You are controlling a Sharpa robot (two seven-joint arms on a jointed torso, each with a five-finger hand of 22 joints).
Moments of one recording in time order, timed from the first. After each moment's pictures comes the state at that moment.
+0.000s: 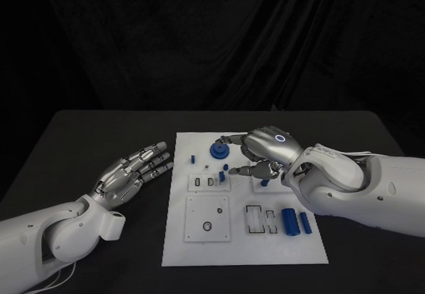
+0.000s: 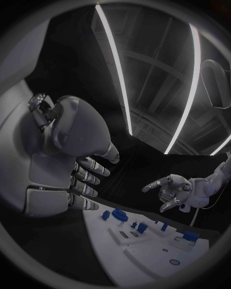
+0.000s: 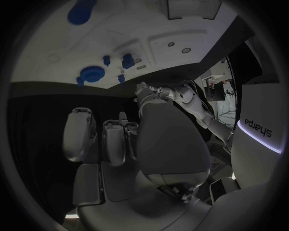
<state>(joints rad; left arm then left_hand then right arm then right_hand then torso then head) 1.18 -1.04 -0.21 1.57 0.00 0.20 0.67 1.28 0.26 0.05 0.05 0.47 0.39 0.12 0.10 0.08 0.08 0.15 0.18 0.03 0.11 0.23 0.09 0.04 0.15 0.10 0.30 0.06 0.03 1.38 -0.87 -0.25 1.76 -1.72 -0.61 -0.17 1.45 -0.14 0.14 0.29 0.05 0.61 0.04 0.08 0.22 1.47 -0.03 1.53 1.31 1.47 -0.09 1.50 1.31 0.07 1.47 0.03 1.25 1.31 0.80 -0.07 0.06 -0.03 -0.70</state>
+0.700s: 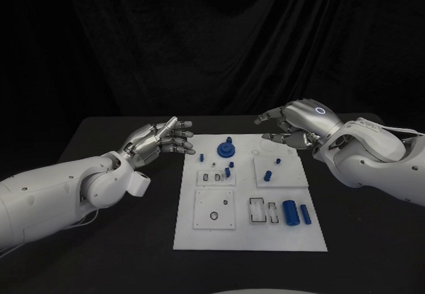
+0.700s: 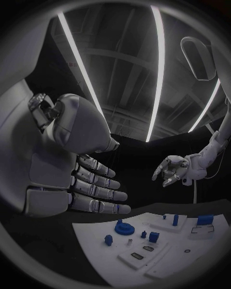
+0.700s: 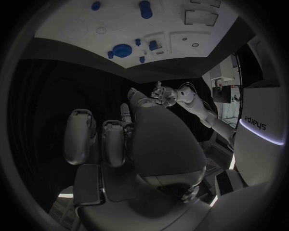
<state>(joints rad) 1.25 -0.87 -0.21 1.37 -0.16 0.13 0.57 1.14 0.28 -0.18 0.30 0.07 0.52 0.14 0.13 0.10 0.45 0.26 0.64 0.14 0.55 0.22 0.73 0.26 0.13 0.67 0.27 0.38 0.16 1.40 -0.94 -0.25 1.63 -1.61 -0.63 -0.02 1.51 -0.07 0.17 0.25 0.21 0.79 0.05 0.14 0.23 1.46 -0.03 1.56 1.31 1.47 -0.09 1.50 1.31 0.07 1.47 0.03 1.30 1.31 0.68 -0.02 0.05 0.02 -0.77</state>
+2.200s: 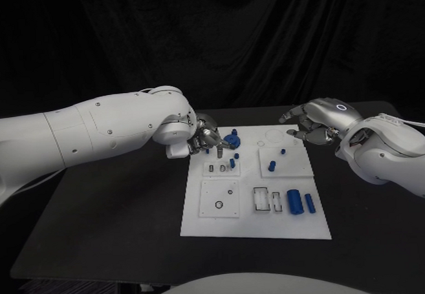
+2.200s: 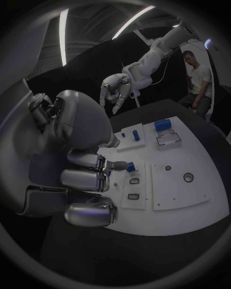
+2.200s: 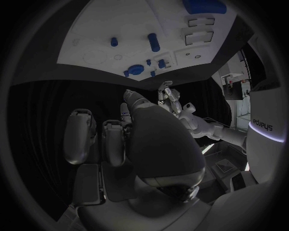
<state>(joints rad) 1.45 -0.57 -0.21 1.32 -0.72 0.27 -0.53 1.11 0.16 -0.03 0.26 0.12 0.67 0.10 0.67 0.85 1.47 0.03 1.57 1.31 1.47 -0.02 1.56 1.31 0.08 1.39 0.09 1.45 1.31 1.37 -0.92 -0.25 1.56 -1.58 -0.51 -0.08 1.55 -0.07 0.21 0.23 0.31 0.82 0.05 0.13 0.20 1.46 -0.03 1.55 1.31 1.47 -0.09 1.49 1.31 0.07 1.47 0.03 1.29 1.31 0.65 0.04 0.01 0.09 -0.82</state>
